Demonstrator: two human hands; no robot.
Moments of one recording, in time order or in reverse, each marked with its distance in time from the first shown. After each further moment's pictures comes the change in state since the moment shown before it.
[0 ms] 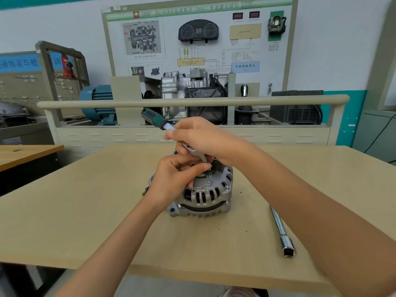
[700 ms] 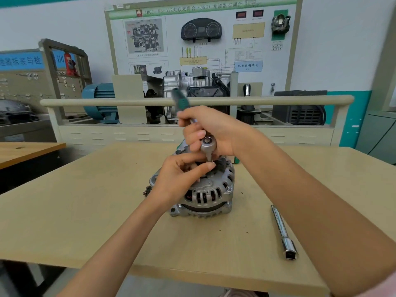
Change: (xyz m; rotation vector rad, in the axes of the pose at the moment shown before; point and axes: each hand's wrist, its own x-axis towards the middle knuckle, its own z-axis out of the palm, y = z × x) left_hand 0.002 -0.004 0.003 0.038 0.013 -0.043; right_hand 0.010 -0.008 -0.015 0.649 -0.094 0.284
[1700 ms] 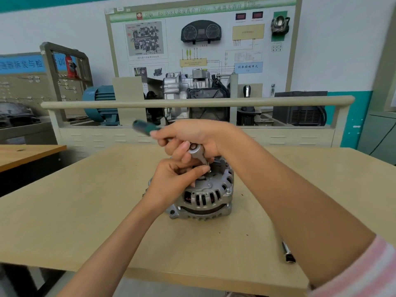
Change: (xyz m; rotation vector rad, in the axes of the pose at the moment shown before) left_hand -0.003 0.001 -0.005 -0.014 0.022 -0.011; right_hand 0.021 0.003 0.009 -0.338 -0.219 0.168
